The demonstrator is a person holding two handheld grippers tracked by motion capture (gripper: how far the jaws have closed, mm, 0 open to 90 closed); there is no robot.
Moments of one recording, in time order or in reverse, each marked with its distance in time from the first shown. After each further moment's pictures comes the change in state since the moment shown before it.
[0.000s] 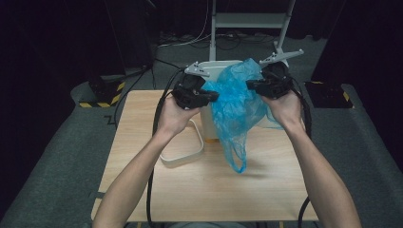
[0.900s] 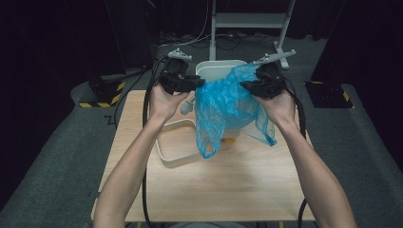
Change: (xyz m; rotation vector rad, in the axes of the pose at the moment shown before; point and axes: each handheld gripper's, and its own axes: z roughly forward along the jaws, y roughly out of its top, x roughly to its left) left arm 0.050 -0.001 -0.009 -0.047 0.092 -0.113; right arm 0.005 0.003 0.016 0.004 0.057 0.006
